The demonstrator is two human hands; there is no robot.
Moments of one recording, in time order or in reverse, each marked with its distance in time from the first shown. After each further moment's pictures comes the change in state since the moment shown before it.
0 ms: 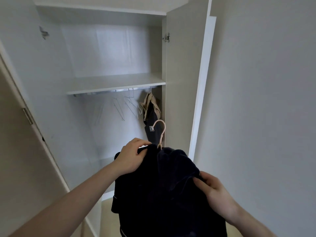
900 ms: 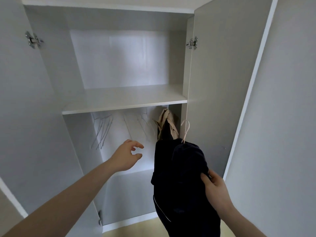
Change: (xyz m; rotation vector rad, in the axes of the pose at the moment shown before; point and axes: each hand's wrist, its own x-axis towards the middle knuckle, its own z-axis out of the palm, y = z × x) left_hand 0.265 -0.145 -0.043 0.029 0.064 -0.208; right_hand 0.351 -0.012 -0.004 0.036 0.242 0.015
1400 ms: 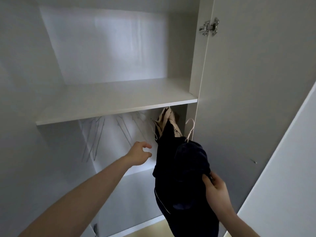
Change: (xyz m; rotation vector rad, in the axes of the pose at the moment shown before) left_hand 0.193 -0.100 0.037 -0.147 -0.202 -0.145; right_hand 0.110 0.003 0.104 0.024 0.123 0.042
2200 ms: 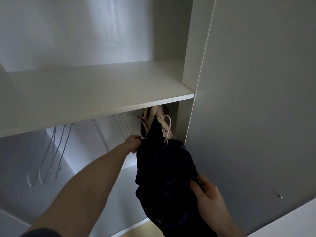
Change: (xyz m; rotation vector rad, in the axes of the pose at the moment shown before) left_hand 0.238 -0.012 0.056 -0.126 -0.110 -0.254; right_hand 0.127 0.006 0.020 0.021 -0.108 0.093
